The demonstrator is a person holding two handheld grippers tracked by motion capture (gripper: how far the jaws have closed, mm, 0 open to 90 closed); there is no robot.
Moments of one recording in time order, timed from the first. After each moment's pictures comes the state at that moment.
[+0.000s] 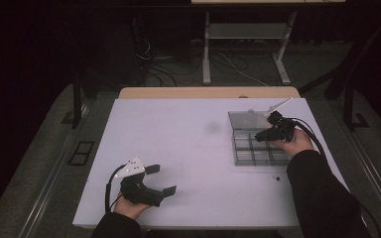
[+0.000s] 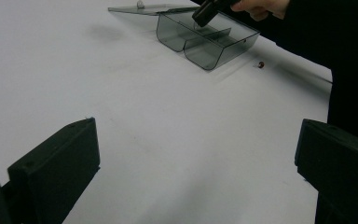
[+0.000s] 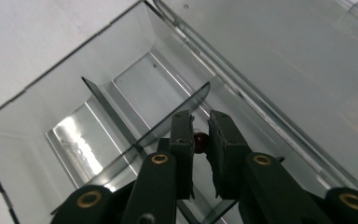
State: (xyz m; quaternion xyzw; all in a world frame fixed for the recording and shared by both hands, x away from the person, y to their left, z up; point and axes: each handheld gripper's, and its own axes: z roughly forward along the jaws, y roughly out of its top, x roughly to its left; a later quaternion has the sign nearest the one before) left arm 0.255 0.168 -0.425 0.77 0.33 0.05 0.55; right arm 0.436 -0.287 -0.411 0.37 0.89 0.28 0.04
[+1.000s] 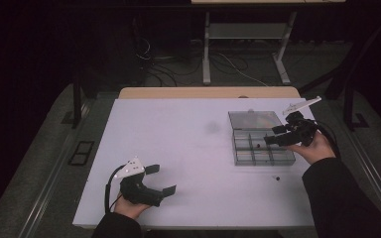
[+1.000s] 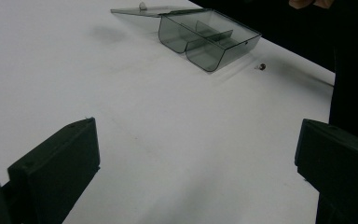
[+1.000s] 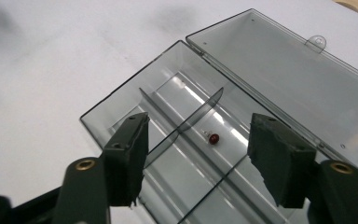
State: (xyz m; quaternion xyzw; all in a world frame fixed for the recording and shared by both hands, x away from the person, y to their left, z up) left arm 0.254 0.168 -0.425 0.77 0.33 0.06 0.55; right arm 0.380 -0.309 -0.356 0.38 0.86 0.34 0.08
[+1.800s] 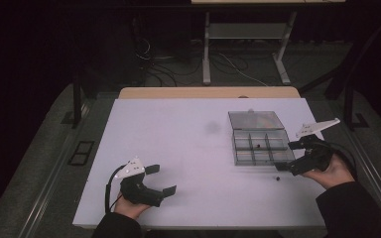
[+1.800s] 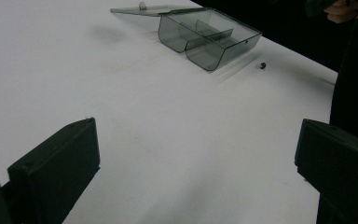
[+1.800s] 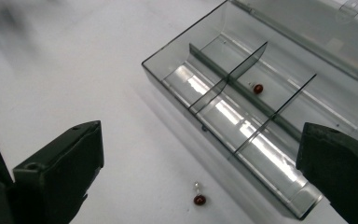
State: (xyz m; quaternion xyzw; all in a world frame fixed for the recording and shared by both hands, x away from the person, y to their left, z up) left arm 0.254 0.168 -0.425 0.77 0.33 0.06 0.55; right arm 0.310 -0.320 -0.357 0.37 0.86 0.35 0.06
